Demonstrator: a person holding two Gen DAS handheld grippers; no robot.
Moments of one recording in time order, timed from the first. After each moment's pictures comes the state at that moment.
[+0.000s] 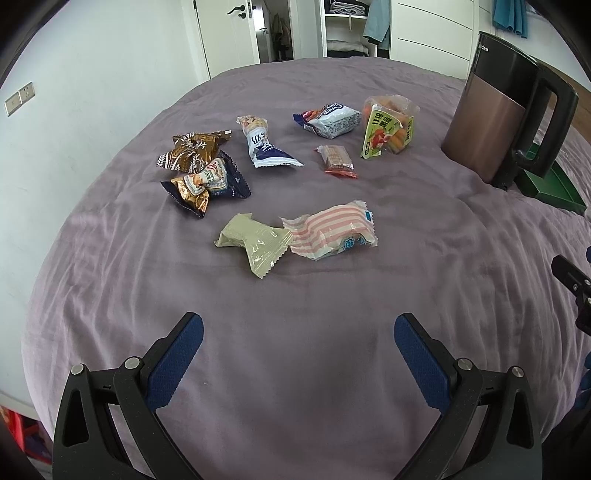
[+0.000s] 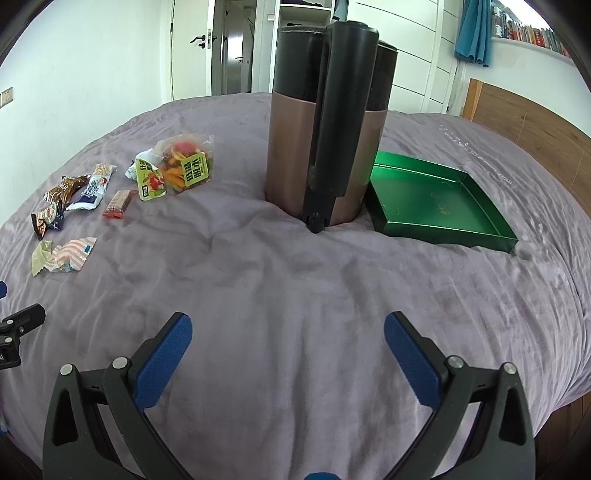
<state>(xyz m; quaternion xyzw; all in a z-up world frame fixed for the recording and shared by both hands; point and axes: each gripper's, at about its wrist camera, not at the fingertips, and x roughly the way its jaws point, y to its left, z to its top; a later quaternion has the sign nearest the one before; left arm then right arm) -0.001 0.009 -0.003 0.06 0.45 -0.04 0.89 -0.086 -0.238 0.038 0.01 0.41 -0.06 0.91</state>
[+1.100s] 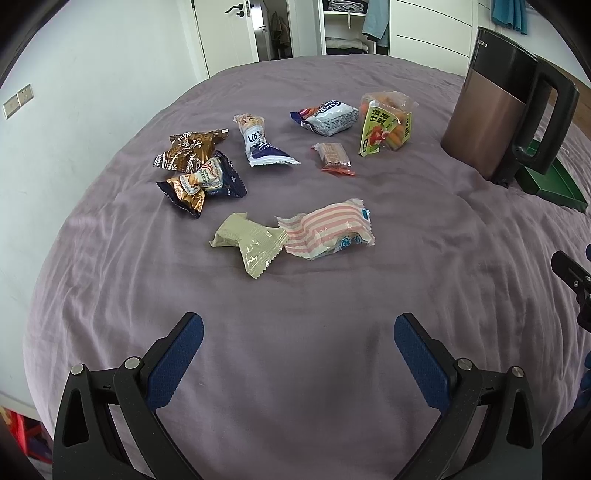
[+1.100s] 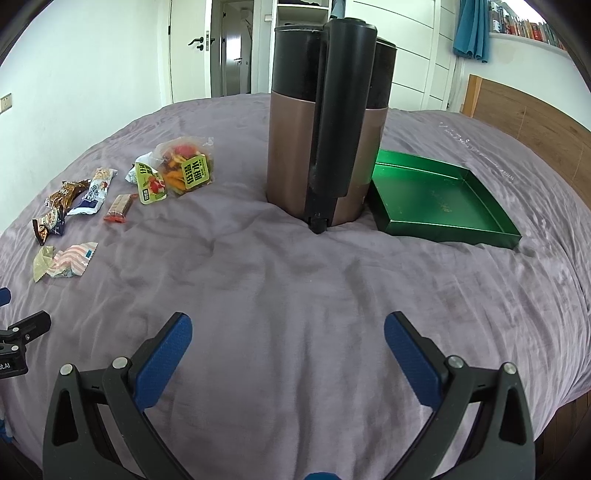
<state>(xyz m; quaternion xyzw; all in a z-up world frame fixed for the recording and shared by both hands) 0.002 0.007 -0.001 0.07 0.45 -0.04 0.89 -0.082 -0.237 0.040 0.02 0.41 -0.06 0.91</state>
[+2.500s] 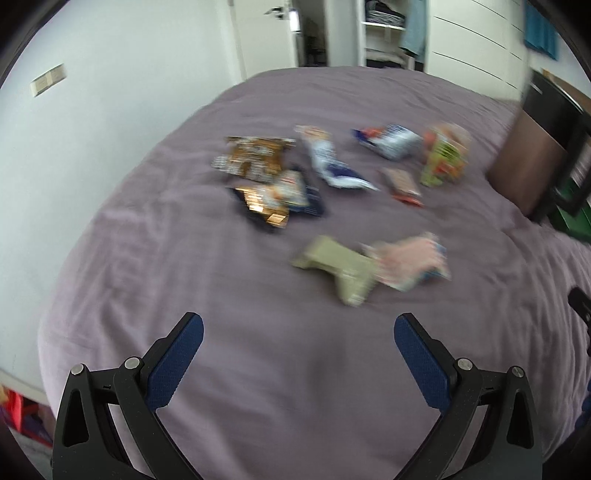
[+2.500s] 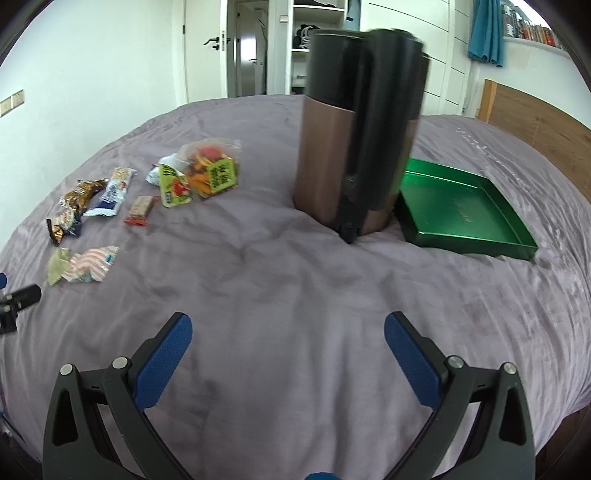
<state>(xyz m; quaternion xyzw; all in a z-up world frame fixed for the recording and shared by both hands) 0.020 0.070 0.016 0.03 0.44 0.03 0.90 -0.067 -0.207 0.045 0.02 0.41 -0.01 0.91</state>
